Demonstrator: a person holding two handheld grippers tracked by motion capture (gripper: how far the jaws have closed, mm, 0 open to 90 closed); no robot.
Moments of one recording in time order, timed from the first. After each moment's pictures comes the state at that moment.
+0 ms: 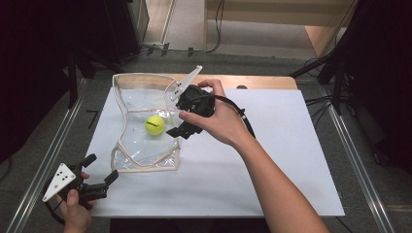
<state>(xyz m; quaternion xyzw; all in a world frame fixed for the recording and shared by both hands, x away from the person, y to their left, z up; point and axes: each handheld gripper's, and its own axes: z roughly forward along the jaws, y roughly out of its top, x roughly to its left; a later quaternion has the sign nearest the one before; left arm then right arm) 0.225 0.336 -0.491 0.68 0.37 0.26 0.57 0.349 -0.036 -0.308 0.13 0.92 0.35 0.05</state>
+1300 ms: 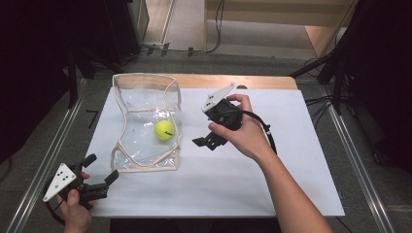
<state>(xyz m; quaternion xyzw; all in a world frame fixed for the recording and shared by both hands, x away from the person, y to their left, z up) 0.224 0.335 -0.491 0.68 0.37 0.26 0.57 0.333 -0.097 -0.347 0.19 0.91 0.36 0.06</state>
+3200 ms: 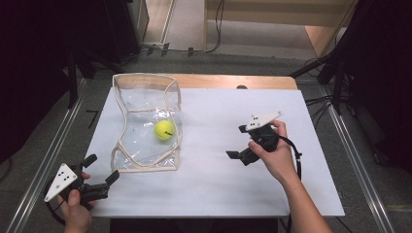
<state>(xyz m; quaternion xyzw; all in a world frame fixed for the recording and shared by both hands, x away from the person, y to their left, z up) 0.224 0.334 -0.492 0.69 0.37 0.26 0.57 0.303 -0.192 -0.419 0.28 0.86 0.42 0.08</state>
